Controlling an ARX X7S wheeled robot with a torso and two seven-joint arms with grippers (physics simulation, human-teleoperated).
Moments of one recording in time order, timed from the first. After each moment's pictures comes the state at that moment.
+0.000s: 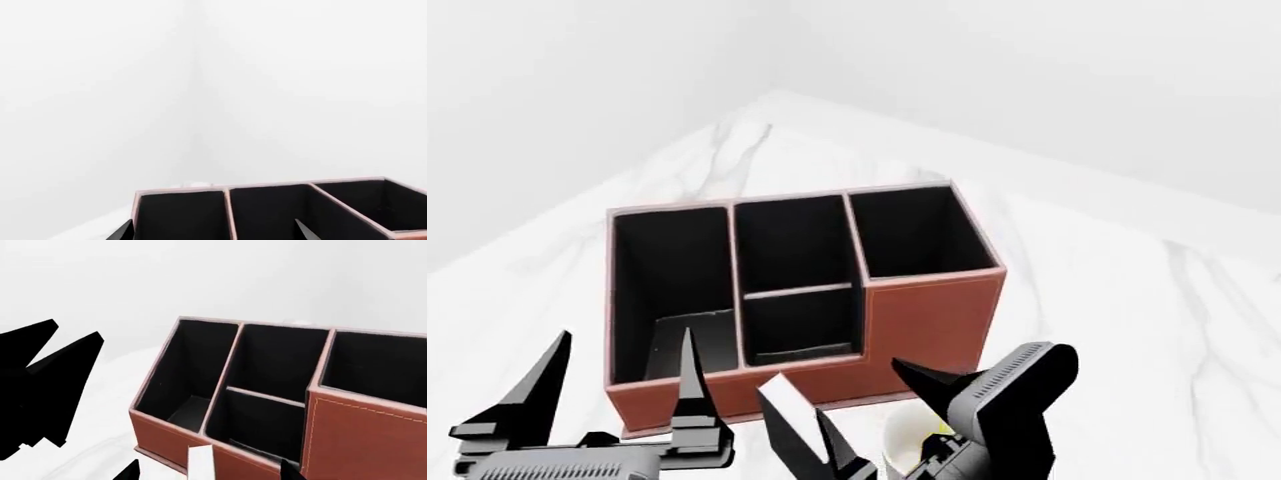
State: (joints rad) left arm 0.27 -0.36 0.15 0.78 -0.18 -0.16 -0.39; right arm 0.17 0.49 -0.31 -0.89 0.91 0.84 0.25
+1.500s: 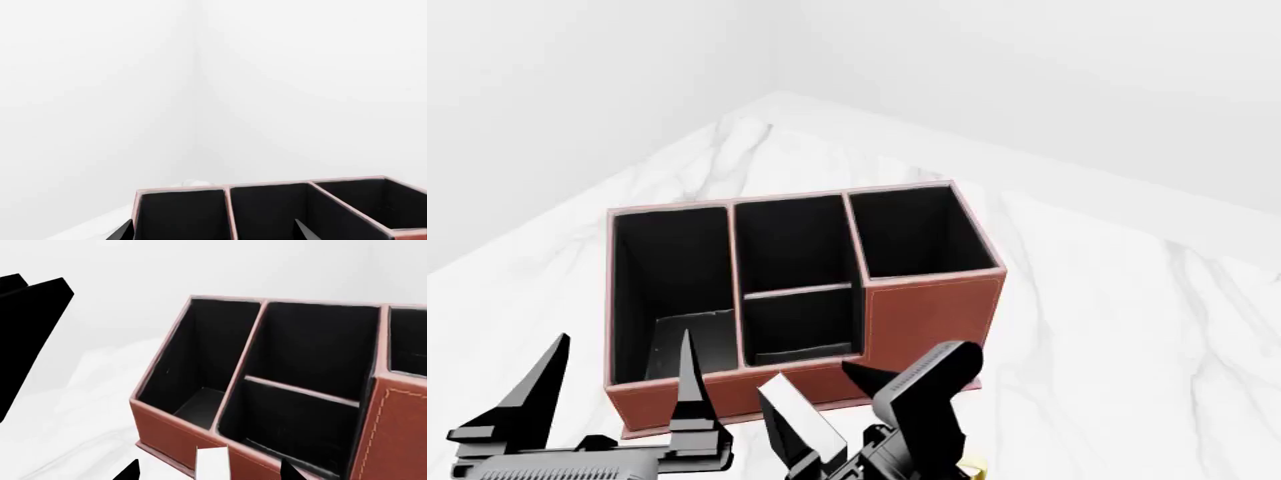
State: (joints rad) left arm 0.28 -0.39 0.16 0.78 -0.19 -0.15 -0.42; right arm 0.23 0.37 -0.57 -0.56 0.62 0.62 0.10
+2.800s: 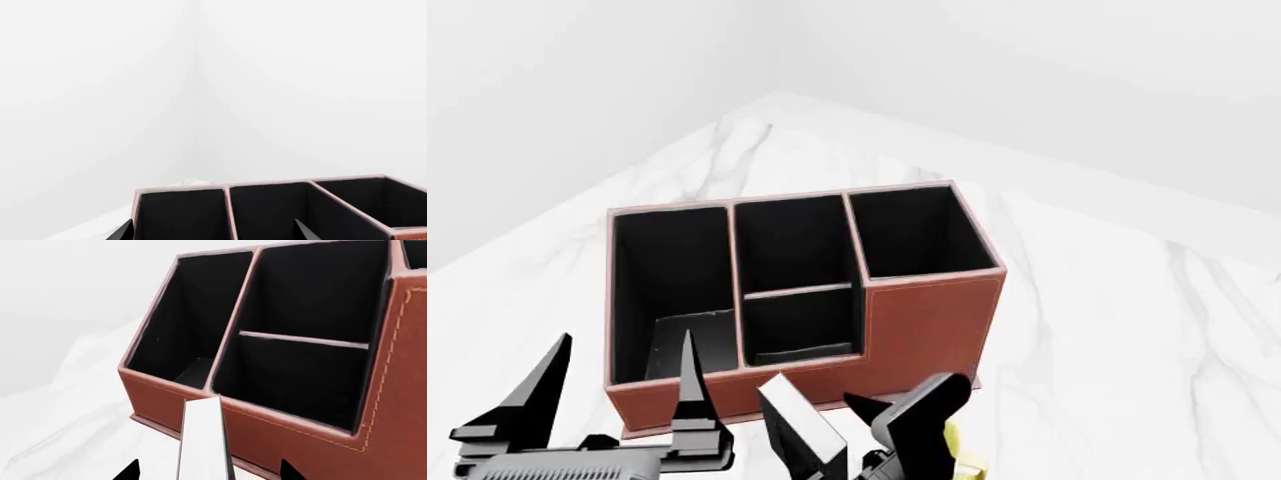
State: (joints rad) left arm 0.27 -0.40 0.18 0.77 -0.20 -0.14 -0.44; right arm 0.16 0.35 -0.62 -0.35 0.56 0.45 0.03
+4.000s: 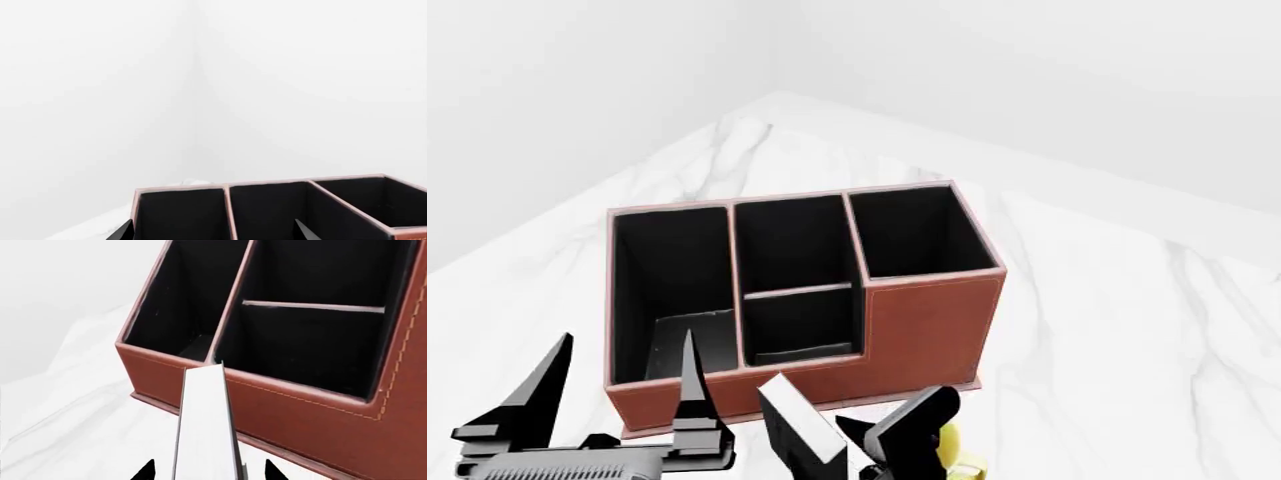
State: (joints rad) left arm 0.26 -0.42 0.19 0.77 -0.20 -0.14 -0.45; right arm 0.16 0.34 -0.65 -0.29 0.56 0.44 0.03
